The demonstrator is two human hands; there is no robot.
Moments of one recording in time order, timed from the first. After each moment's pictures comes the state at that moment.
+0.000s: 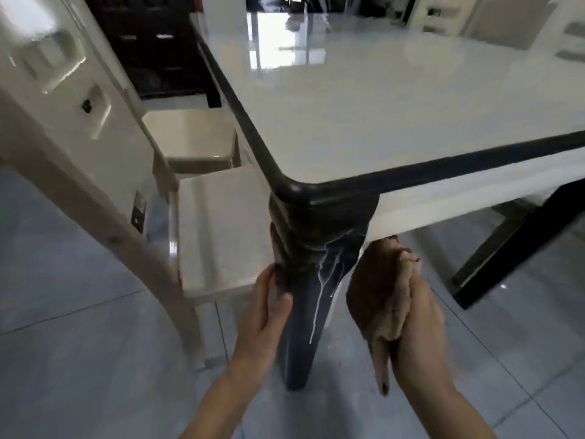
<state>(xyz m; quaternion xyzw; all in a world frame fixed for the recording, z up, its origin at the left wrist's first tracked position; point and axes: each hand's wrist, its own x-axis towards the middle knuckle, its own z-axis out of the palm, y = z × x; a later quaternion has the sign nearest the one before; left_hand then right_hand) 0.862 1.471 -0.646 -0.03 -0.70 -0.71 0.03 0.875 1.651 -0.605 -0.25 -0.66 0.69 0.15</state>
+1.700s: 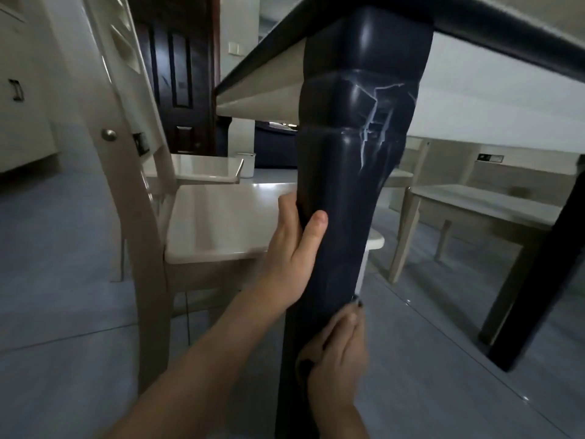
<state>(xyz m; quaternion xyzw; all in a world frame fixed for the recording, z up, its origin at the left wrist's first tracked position) 0.794 1.478 -0.728 -0.30 -0.69 -0.61 0.26 0.831 1.552 -0.840 -0.07 -0.71 0.57 0.41</state>
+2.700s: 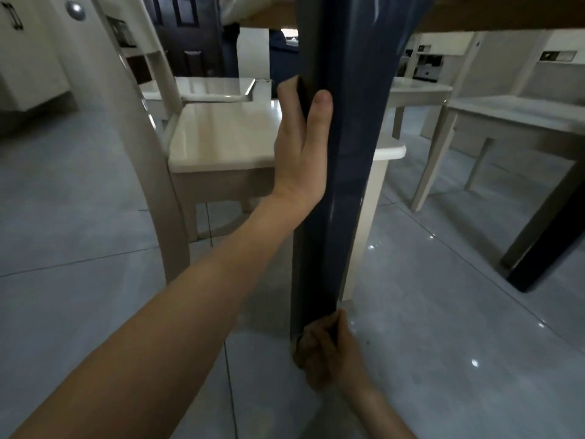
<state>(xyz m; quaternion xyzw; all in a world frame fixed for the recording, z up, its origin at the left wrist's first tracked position) 0.800 1.501 -0.726 -0.22 -0.65 -0.65 0.33 0.876 1.595 -0.994 -0.09 -0.65 0.76 -0.04</state>
